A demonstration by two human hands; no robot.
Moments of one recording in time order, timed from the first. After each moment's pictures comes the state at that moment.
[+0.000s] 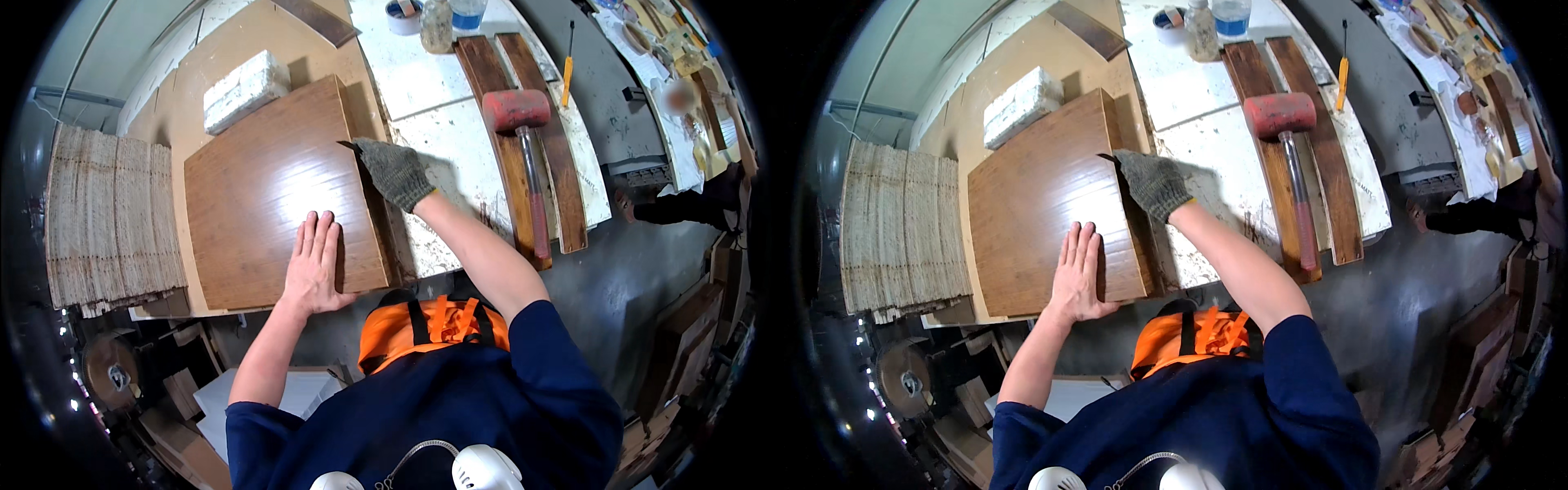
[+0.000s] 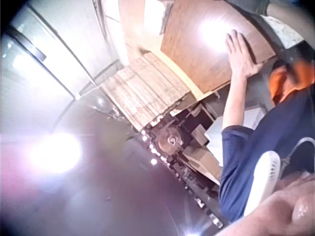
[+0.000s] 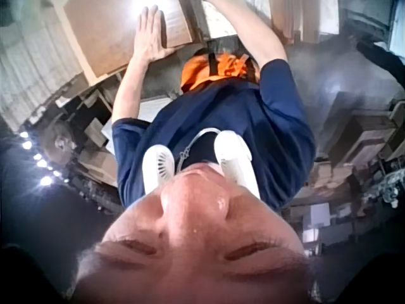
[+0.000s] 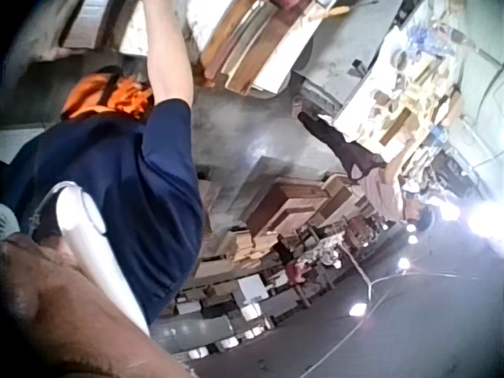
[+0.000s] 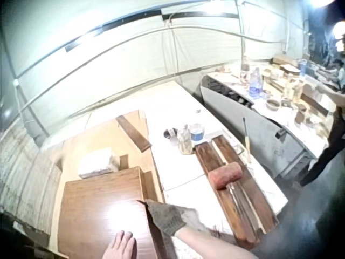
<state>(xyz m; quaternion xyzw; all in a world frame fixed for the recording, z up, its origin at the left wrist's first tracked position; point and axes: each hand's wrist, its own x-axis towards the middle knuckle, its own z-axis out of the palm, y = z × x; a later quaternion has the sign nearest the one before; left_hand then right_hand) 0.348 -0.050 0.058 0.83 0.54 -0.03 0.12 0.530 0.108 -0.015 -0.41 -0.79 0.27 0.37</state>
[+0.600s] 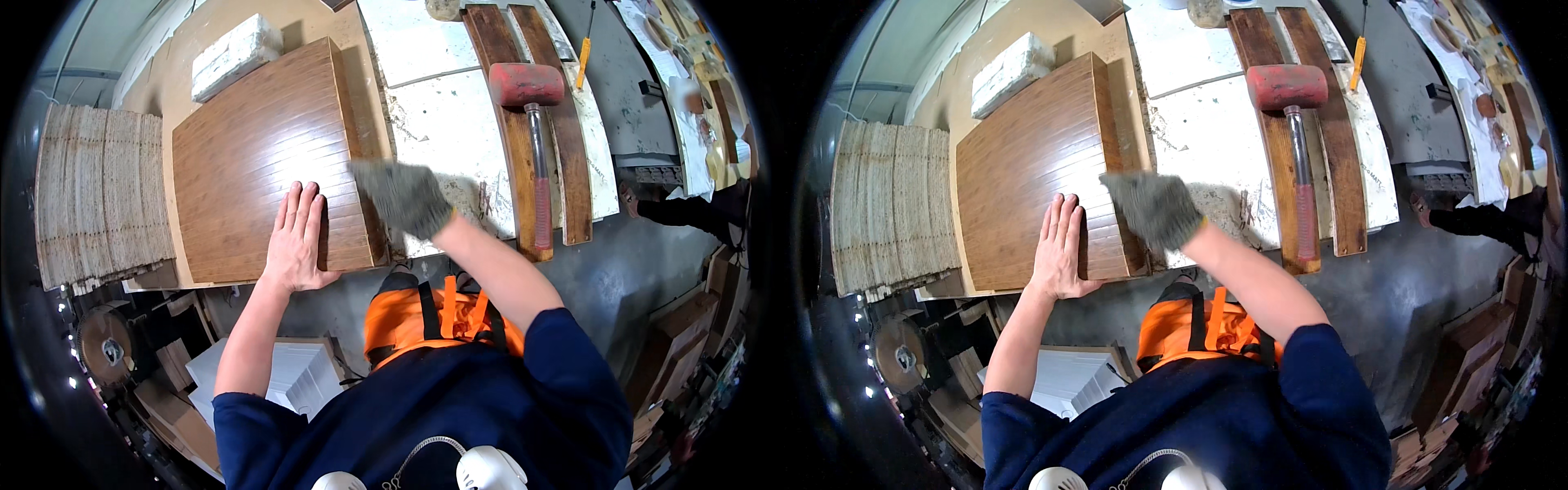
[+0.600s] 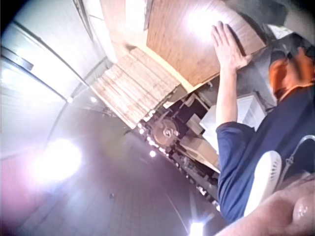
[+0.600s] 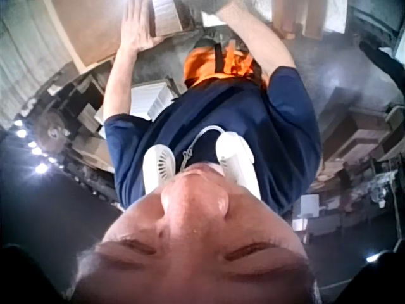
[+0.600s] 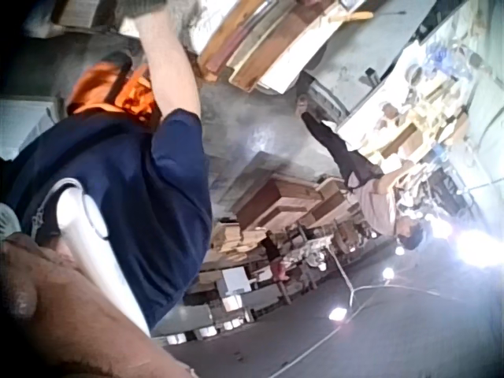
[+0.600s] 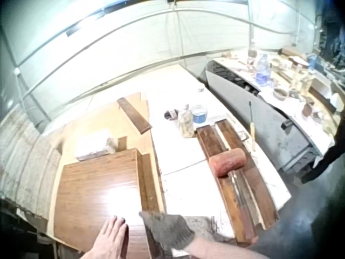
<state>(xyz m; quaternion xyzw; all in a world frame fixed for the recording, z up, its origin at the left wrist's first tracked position) 0.358 -0.043 0.058 0.83 0.54 -0.02 0.10 0.572 0.046 -0.014 -0.30 -0.83 0.17 0.44</state>
